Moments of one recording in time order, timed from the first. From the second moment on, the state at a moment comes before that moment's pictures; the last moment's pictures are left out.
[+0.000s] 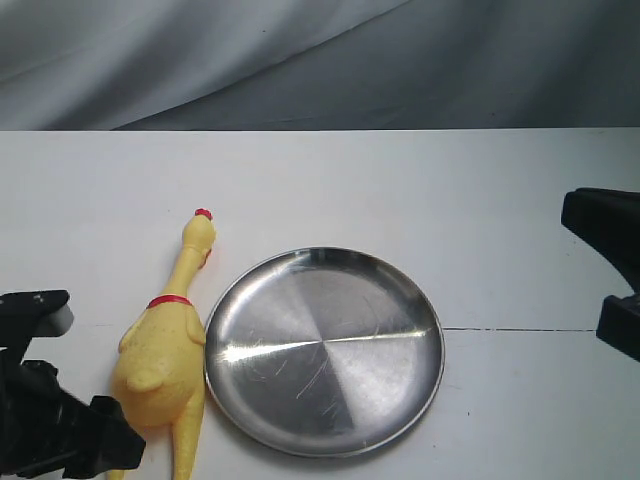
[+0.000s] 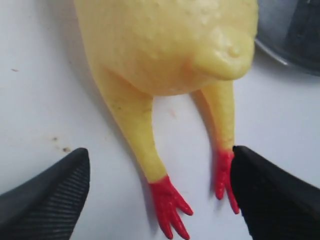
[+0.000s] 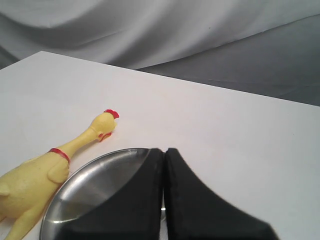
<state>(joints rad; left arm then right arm) -0.13 1.34 -0.43 -0.59 0.60 0.38 0.51 0.67 -0.46 0.19 0.18 -0.10</state>
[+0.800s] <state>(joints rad) -0.18 1.52 -0.47 -0.50 0.46 0.30 0.51 0.67 -0.46 0.19 0.18 -0.10</state>
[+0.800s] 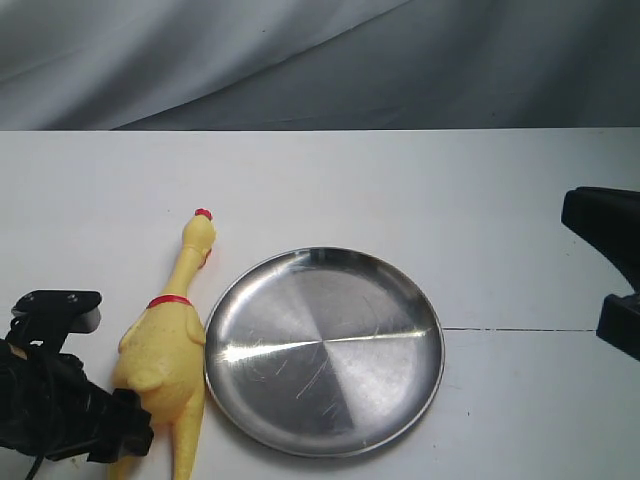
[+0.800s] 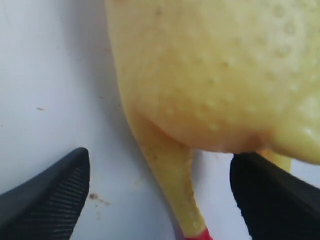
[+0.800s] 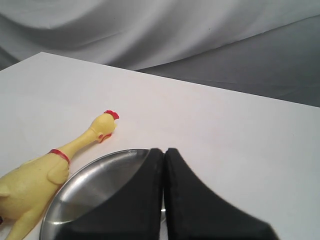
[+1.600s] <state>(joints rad) -0.32 1.65 -0.53 -0.31 0.37 0.02 0.51 0.67 -0.46 0.19 0.17 -0.10</state>
